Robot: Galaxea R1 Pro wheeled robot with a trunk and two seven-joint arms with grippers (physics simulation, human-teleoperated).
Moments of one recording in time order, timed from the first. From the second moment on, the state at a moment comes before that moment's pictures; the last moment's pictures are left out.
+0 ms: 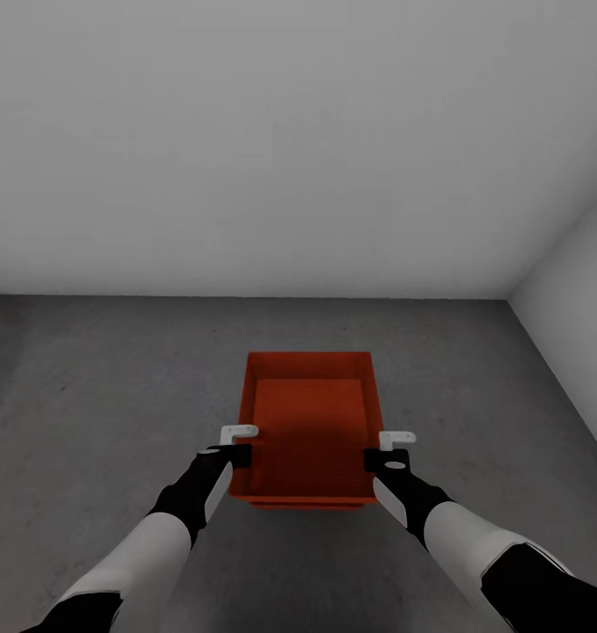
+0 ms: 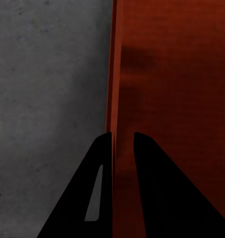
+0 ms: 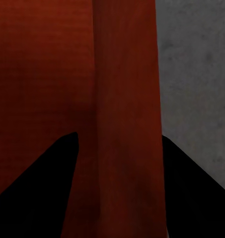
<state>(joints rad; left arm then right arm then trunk) -0.77 -0.17 0.08 -0.51 -0.06 0.34 0.11 -0.86 0.04 0.58 -0.23 -0.53 0.03 -0.35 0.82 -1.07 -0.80</state>
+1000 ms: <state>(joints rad) -0.77 -0.17 0.09 -0.51 -0.07 0.34 0.11 -0.86 0.05 0.57 -0.23 -0.53 0.03 -0.35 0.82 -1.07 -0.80</state>
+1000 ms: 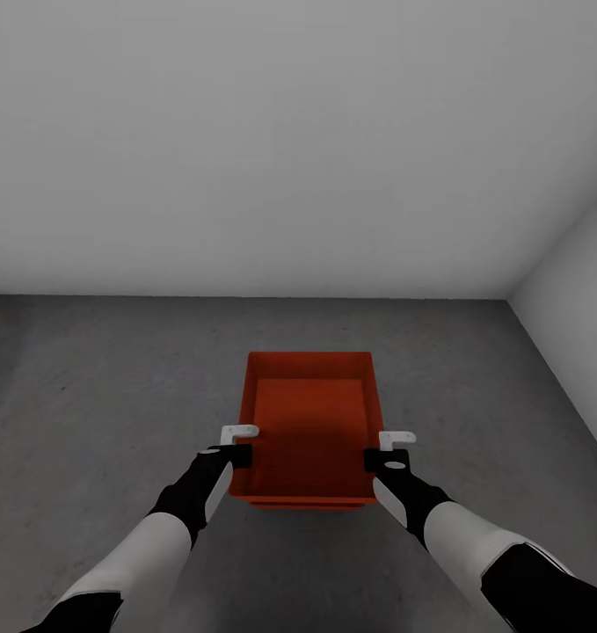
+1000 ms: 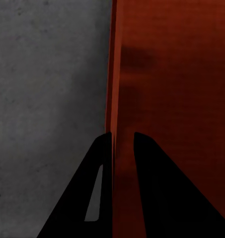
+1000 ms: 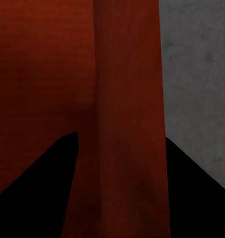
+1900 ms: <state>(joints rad) -0.77 -0.17 0.09 -0.51 -0.07 0.34 0.11 -0.86 0.05 0.57 -0.23 -0.53 0.03 -0.35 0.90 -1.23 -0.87</state>
